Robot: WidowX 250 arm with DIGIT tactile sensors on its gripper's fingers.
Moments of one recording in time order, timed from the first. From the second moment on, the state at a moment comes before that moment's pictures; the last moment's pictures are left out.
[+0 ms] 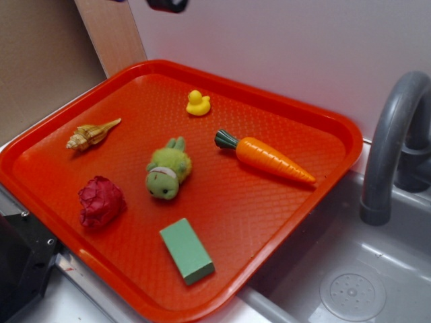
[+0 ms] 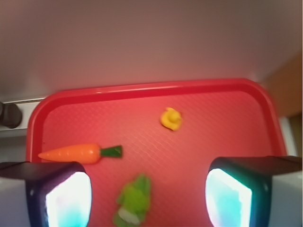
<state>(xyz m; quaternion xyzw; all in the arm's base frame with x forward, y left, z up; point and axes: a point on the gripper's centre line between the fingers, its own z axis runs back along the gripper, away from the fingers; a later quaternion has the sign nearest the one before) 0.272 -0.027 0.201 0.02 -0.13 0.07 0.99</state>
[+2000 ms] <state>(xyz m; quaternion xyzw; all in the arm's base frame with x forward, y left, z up) 0.318 0.029 0.043 0.07 -0.11 0.12 0.98</state>
